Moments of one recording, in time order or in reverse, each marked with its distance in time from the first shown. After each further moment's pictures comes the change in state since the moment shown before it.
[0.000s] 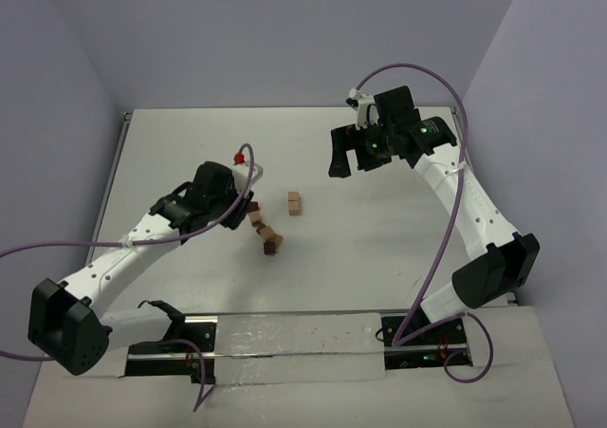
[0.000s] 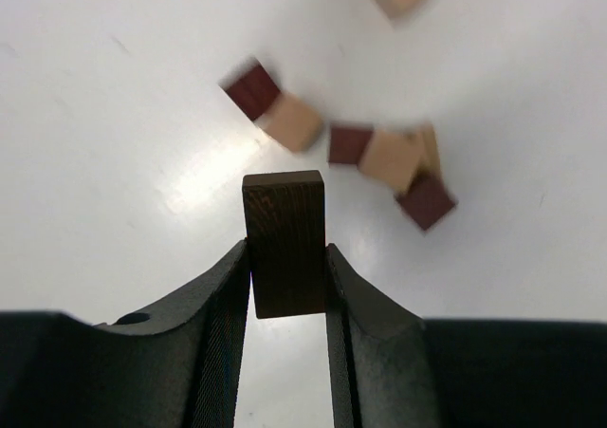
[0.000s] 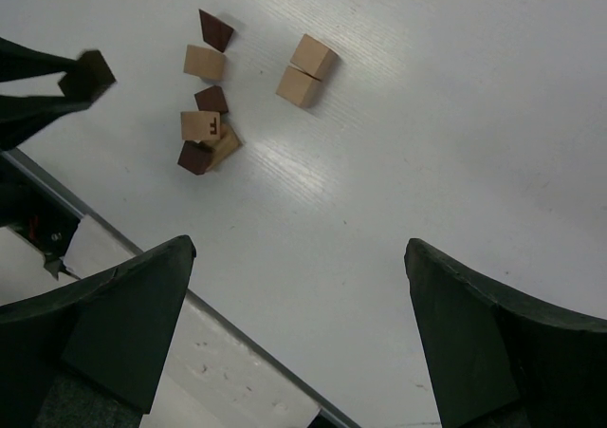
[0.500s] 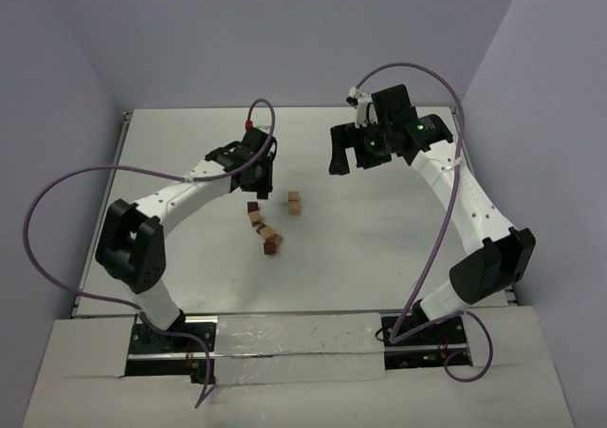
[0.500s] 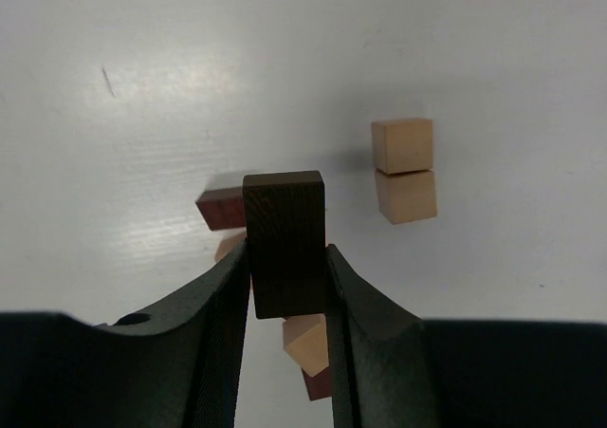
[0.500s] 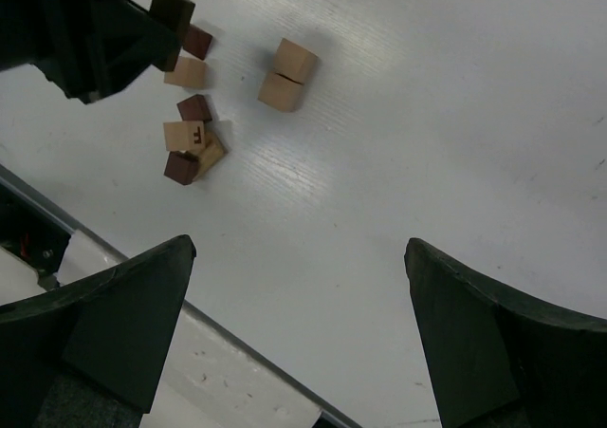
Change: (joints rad) left arm -0.032 0.502 0.496 -0.063 -0.250 -0.587; right arm -0.001 0.029 0.016 0.000 0.038 0.021
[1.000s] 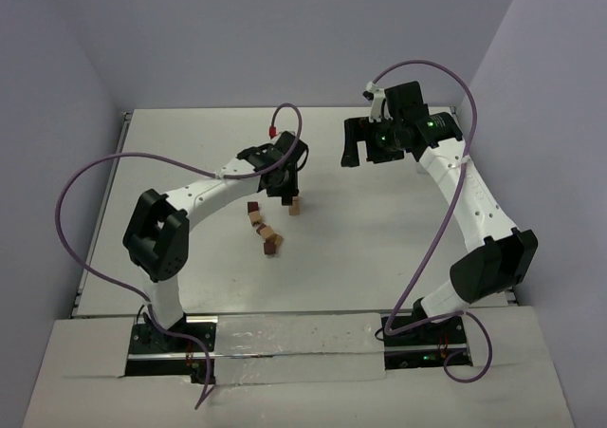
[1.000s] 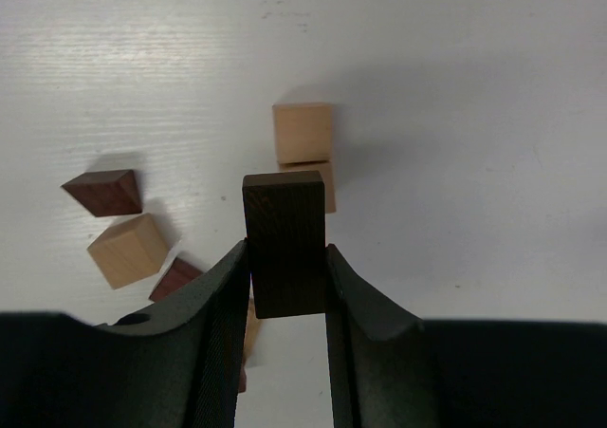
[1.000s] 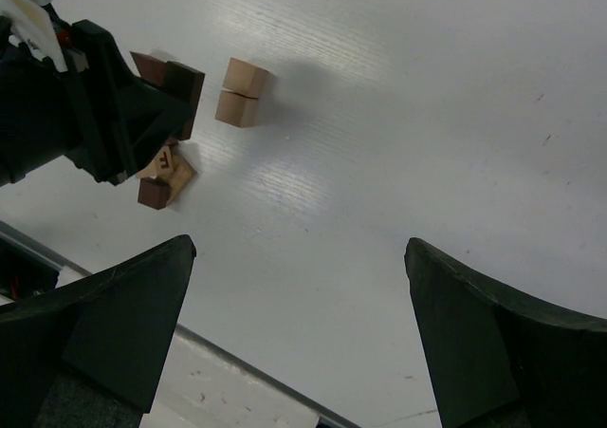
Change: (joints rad) left arm -0.134 0.164 0.156 -0.087 -0.045 -0.204; right arm -0.071 -0.001 0.000 0.002 0.053 0.031
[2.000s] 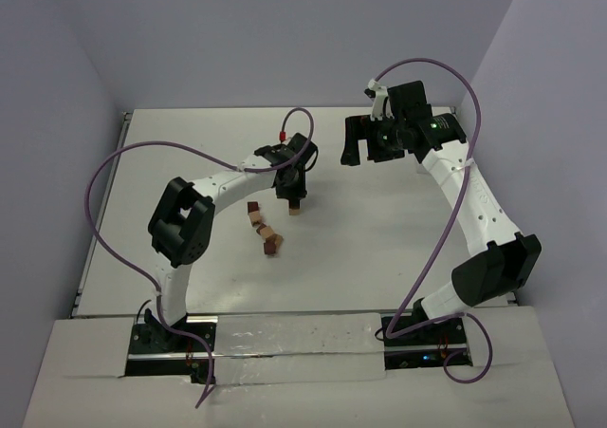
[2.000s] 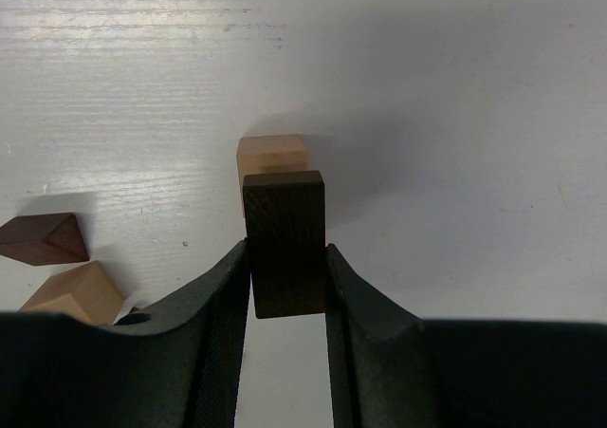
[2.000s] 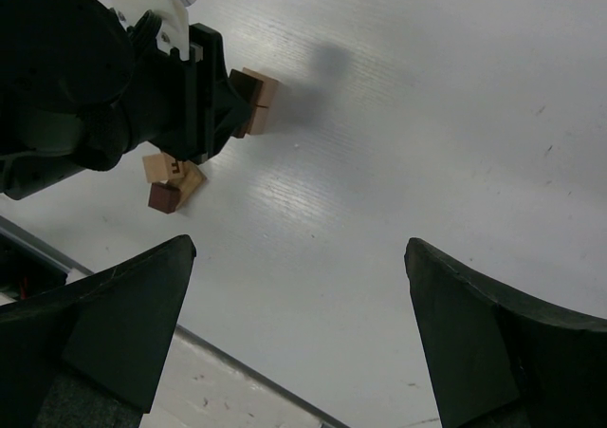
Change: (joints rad) left arm 0.002 0.188 0.116 -0.001 0.037 -0.018; right arm -0.005 -0.023 0.000 0.016 -0.013 0.004
